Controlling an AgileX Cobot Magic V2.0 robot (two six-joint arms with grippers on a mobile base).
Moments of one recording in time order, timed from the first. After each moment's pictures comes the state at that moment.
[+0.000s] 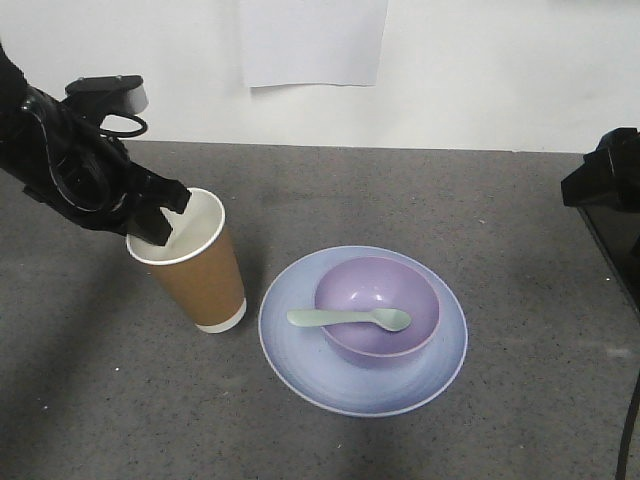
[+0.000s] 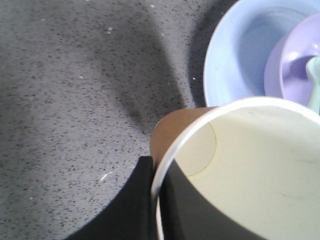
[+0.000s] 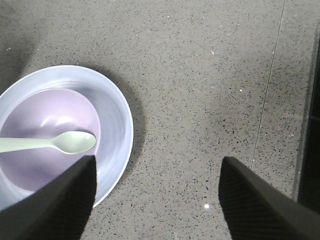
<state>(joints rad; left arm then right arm) -0.24 1.63 -1.51 -0.31 1.19 0.11 0.00 1.22 -1.33 0.26 1.12 -0.21</state>
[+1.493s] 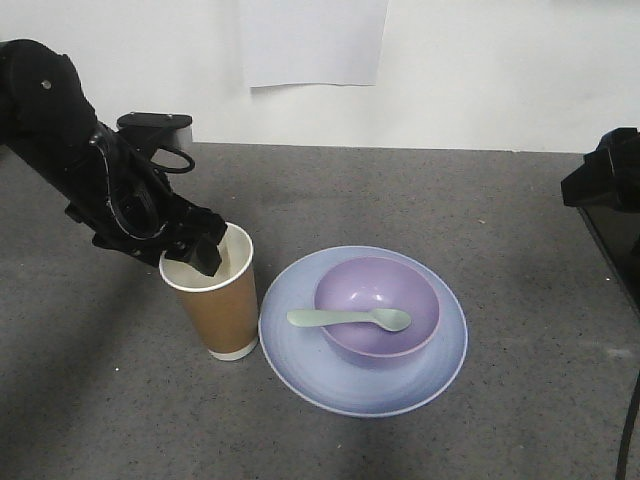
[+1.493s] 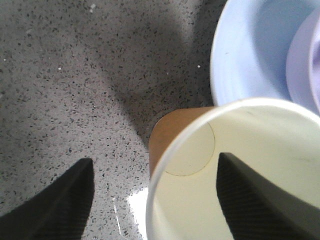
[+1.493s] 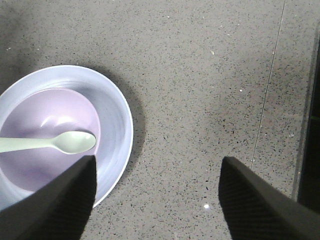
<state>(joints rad) -0.31 1.71 -1.51 -0.25 1.17 0.07 0.00 1.22 -1.33 0.26 1.12 -0.22</state>
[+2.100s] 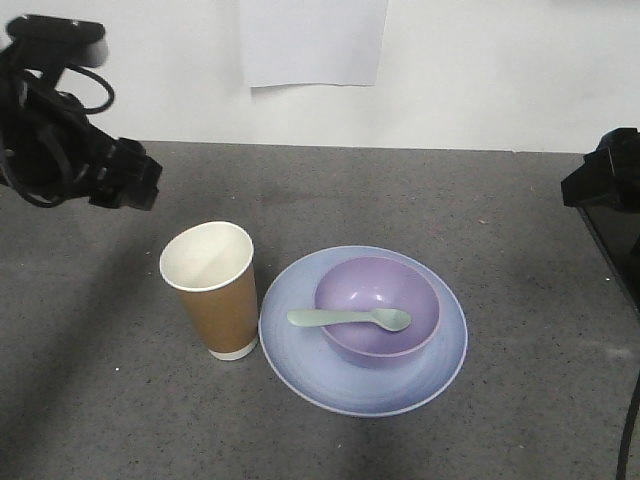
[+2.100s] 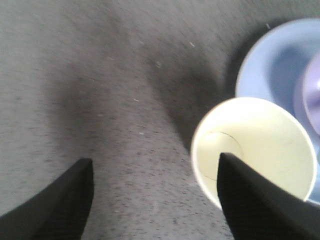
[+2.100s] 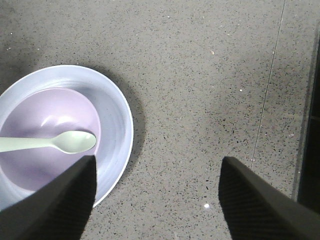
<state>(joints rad) -0.31 1.46 -1.51 -0.03 1.14 -0.05 0.00 1.22 -1.33 0.26 1.12 -0.22</state>
